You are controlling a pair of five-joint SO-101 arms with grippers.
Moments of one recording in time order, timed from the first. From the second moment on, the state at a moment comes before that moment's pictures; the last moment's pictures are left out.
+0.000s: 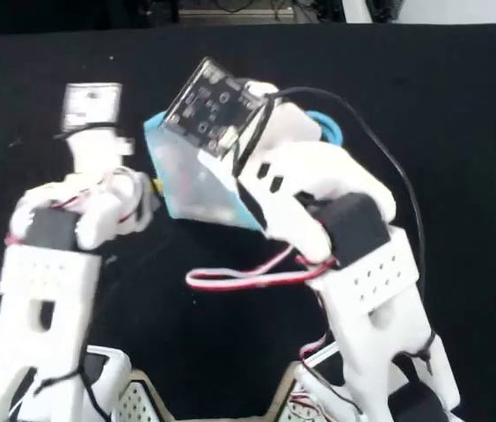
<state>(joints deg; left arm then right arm) 0.7 -43.6 30.2 70.3 4.1 -30.9 -32.0 2.3 59.4 32.9</state>
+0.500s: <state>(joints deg) -9.9 -59.5 18.5 82.7 -9.5 -41.3 -40.7 2.2 66.2 32.9</state>
